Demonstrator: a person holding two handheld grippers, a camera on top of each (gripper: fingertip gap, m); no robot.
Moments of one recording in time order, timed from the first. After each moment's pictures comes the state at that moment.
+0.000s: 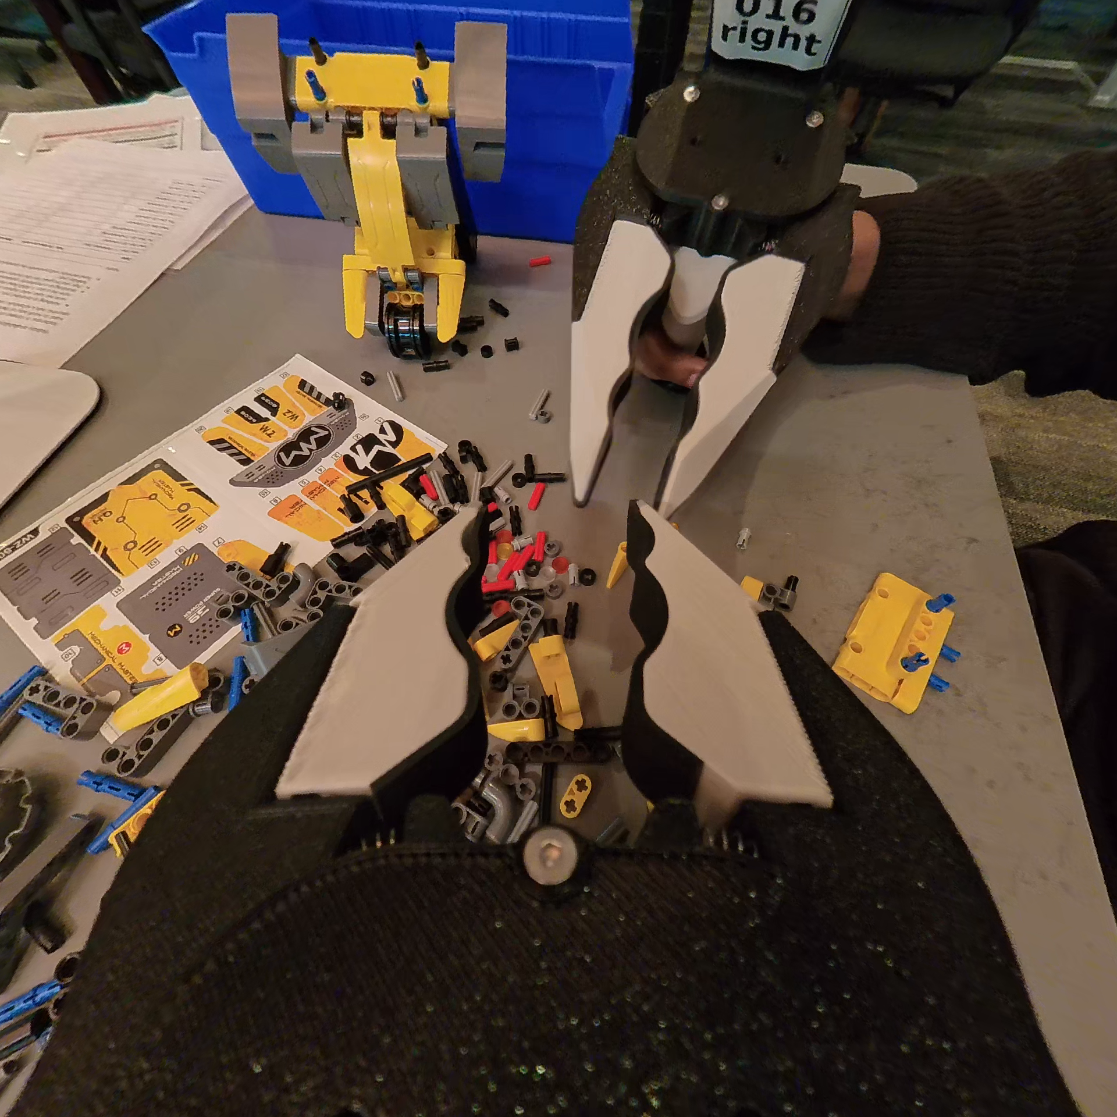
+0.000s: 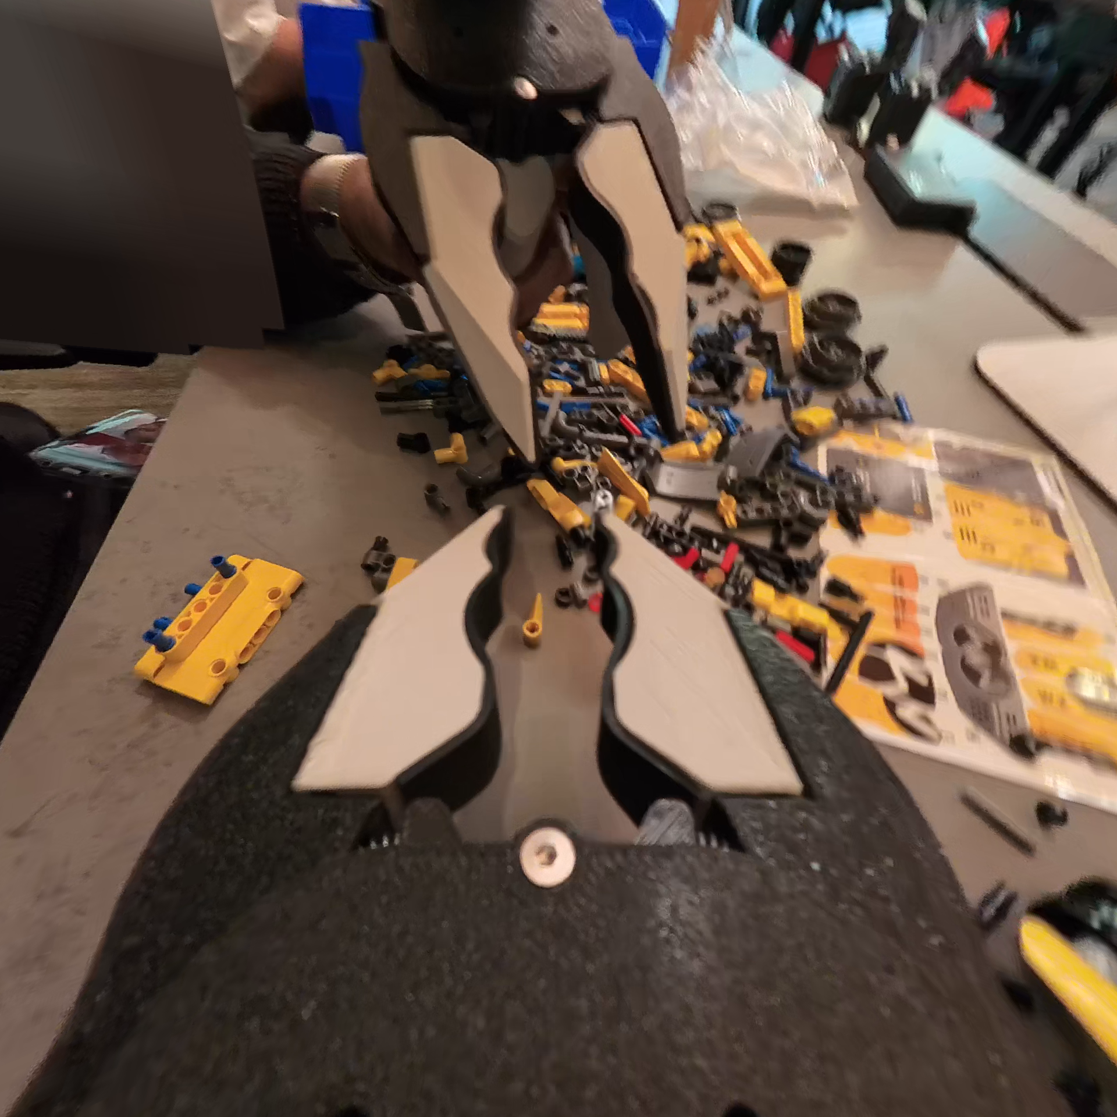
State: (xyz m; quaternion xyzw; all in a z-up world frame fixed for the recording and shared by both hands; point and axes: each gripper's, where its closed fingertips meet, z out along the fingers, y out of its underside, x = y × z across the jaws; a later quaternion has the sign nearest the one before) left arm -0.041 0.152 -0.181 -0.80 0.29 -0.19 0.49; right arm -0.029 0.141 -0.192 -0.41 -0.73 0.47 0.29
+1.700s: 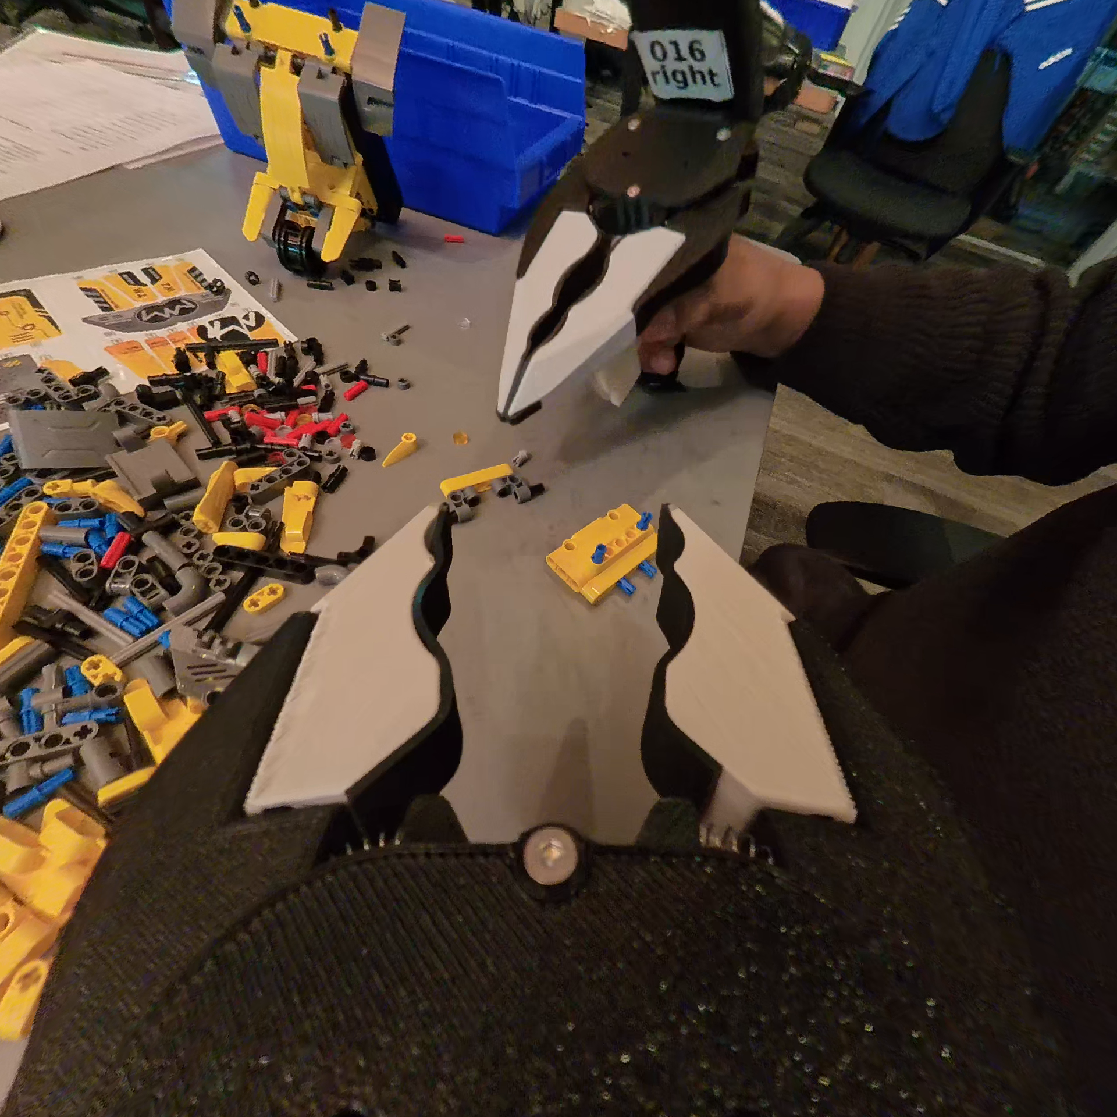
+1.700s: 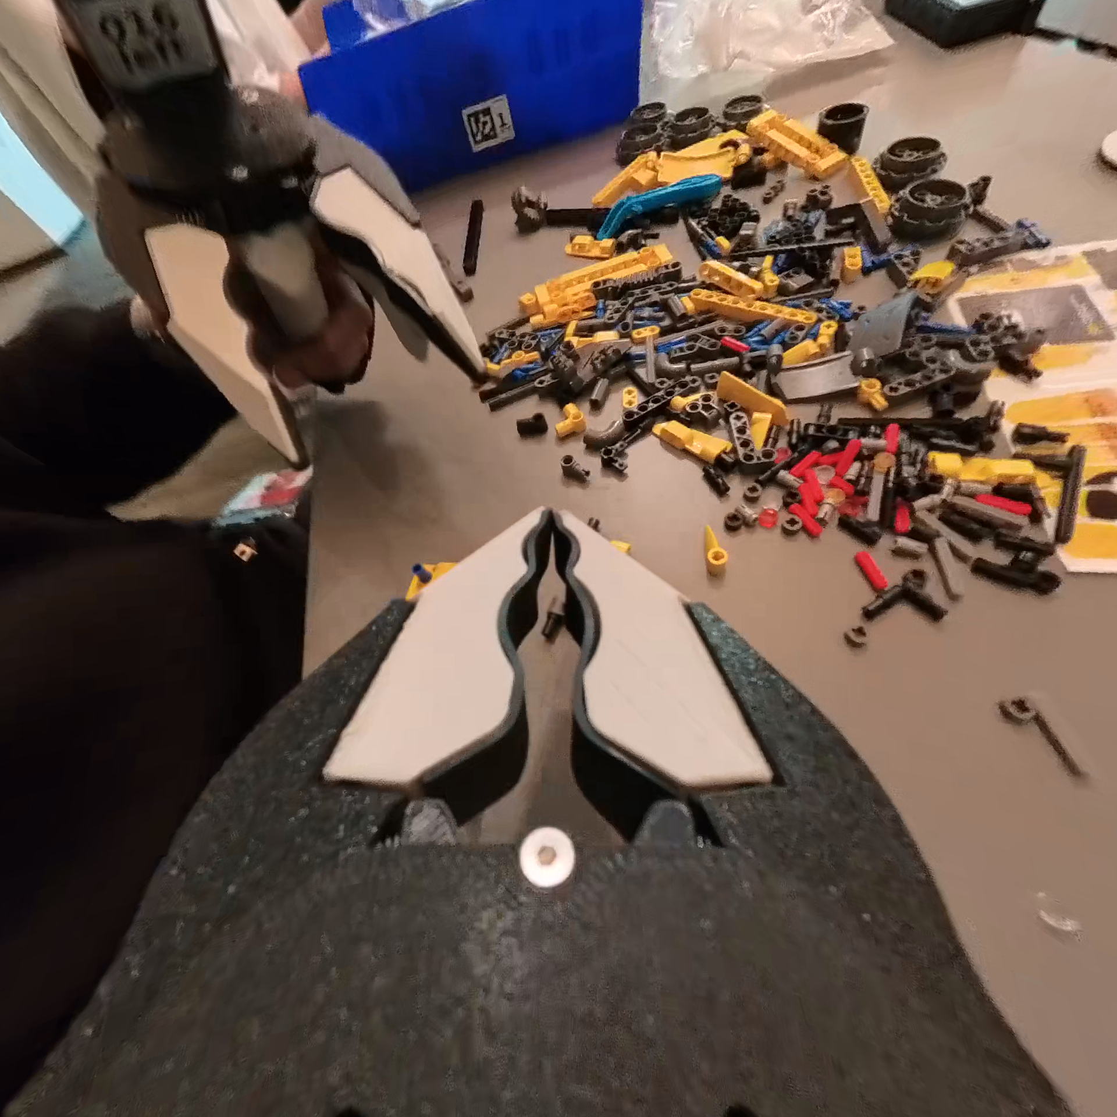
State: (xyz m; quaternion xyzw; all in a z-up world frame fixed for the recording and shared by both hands) left arm 0.008 0.033 -0.180 -0.81 0.18 -0.22 0.52; right arm 0.016 0.093 -0.196 -0.52 -0.67 0.48 0.23
